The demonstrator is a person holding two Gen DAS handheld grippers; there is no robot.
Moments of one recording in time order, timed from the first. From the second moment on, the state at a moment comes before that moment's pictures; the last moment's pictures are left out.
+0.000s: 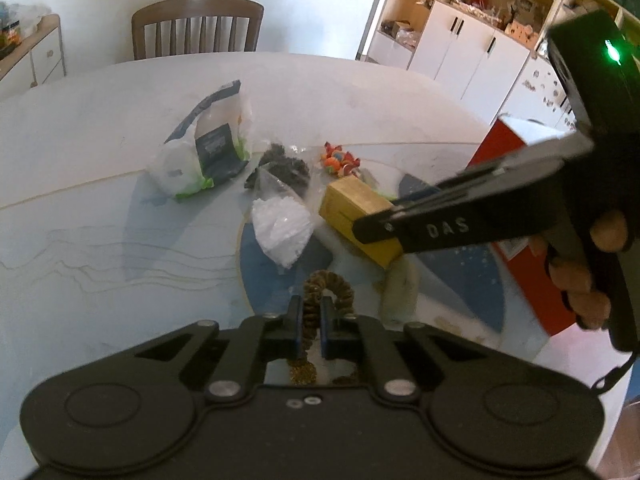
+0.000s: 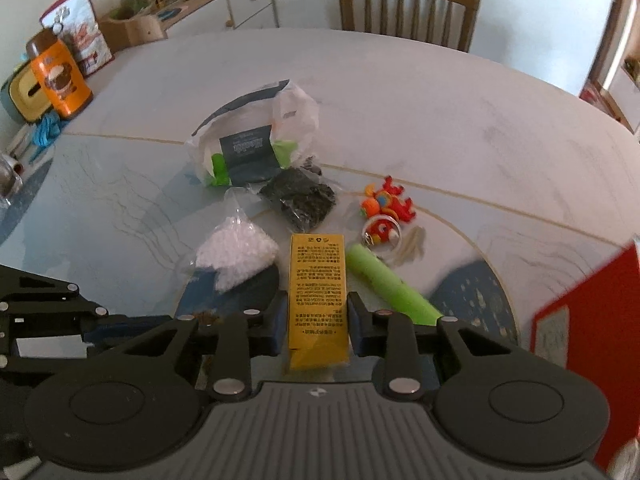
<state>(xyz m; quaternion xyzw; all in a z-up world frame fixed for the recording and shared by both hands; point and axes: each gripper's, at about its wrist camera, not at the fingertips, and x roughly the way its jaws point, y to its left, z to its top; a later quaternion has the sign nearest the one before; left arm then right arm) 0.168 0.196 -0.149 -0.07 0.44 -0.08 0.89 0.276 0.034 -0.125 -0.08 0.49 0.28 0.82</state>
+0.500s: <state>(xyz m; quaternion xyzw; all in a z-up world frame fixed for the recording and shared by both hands) 0.142 0.173 -0.100 -0.09 0.41 -0.09 0.90 0.217 -0.022 -0.066 -0.01 0.47 0.28 0.84</state>
